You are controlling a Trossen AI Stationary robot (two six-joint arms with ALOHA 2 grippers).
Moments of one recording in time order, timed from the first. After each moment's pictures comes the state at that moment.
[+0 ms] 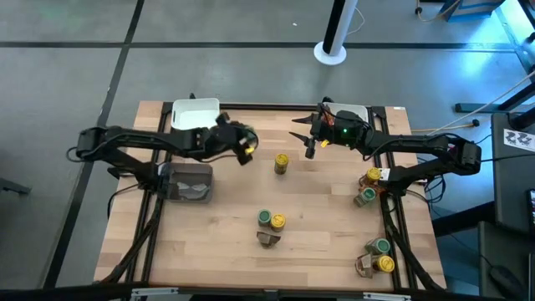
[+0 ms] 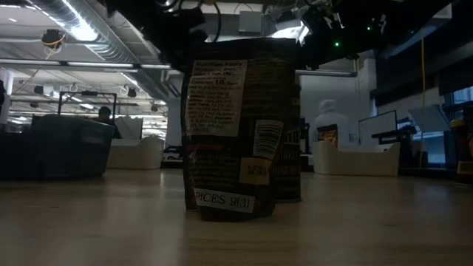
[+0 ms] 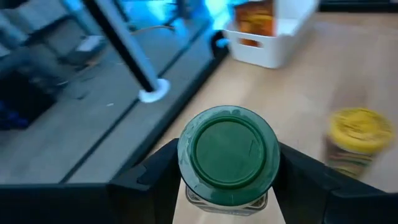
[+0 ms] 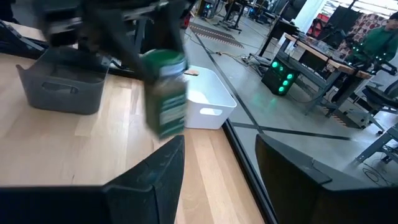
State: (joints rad) left arm 0.15 1.32 0.92 -0.16 -0.57 0.00; right arm -0.35 1.27 0.72 0.39 -0.06 -0.37
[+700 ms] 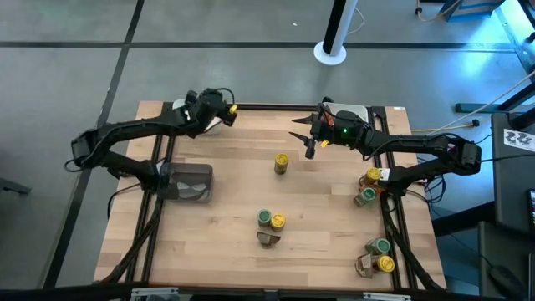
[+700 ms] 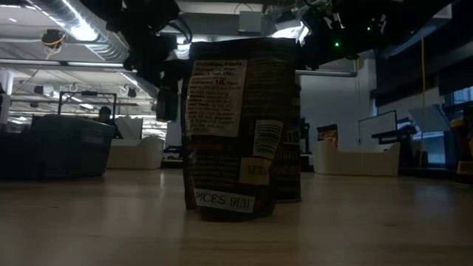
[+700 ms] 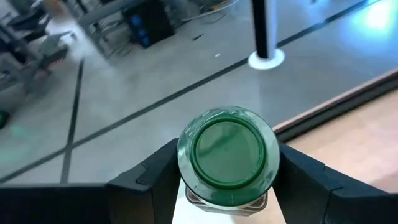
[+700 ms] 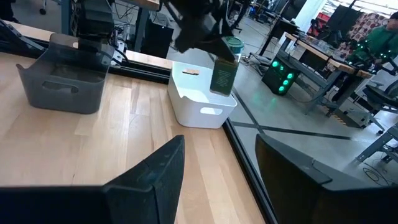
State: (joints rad) left arm 0.50 1.27 0.92 -0.30 -0.77 -0.18; right arm -0.35 1.27 0.72 0.39 -0.06 -0.37
